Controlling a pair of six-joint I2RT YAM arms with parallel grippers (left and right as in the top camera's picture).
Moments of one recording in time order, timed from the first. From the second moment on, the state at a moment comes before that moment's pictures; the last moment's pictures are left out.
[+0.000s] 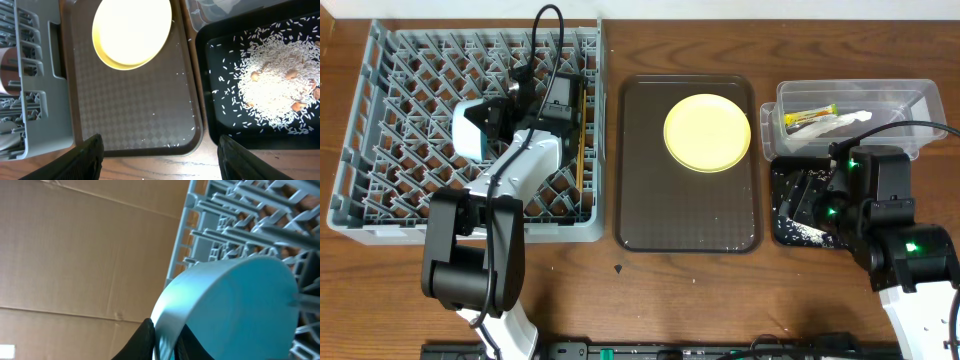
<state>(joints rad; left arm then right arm) -0.19 1.88 1.20 -0.29 -1.37 0.28 0.11 1.01 1.00 -0.95 -0.19 0.49</state>
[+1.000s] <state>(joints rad) -0.35 1.66 1.19 -0.22 -1.23 0.33 0.11 1.01 1.00 -0.95 -0.19 0.49</state>
